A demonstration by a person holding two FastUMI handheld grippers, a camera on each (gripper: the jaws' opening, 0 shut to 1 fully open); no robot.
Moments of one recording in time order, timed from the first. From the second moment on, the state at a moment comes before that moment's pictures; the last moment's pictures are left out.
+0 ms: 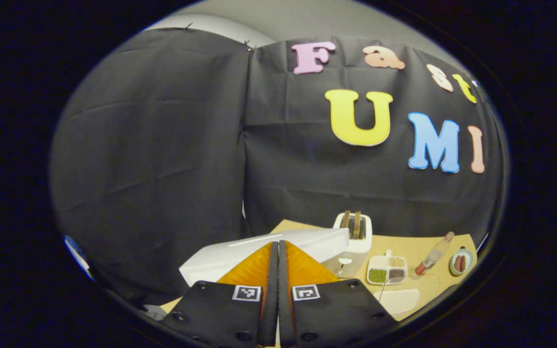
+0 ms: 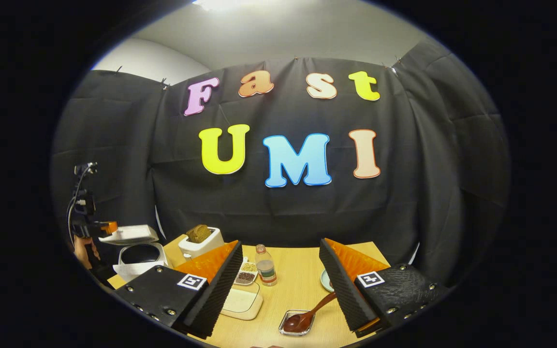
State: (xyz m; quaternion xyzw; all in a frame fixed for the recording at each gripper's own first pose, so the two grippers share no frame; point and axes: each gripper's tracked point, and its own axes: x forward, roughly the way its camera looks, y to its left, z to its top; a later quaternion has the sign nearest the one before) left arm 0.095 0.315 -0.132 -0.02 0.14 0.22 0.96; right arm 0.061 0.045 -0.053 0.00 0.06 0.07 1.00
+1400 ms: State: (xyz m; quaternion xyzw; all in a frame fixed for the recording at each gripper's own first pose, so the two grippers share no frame) left arm 0.041 0.068 -0.059 -0.03 0.06 0.01 1.00; right arm 0.110 -0.063 -0.258 0.07 0.24 0.01 0.97
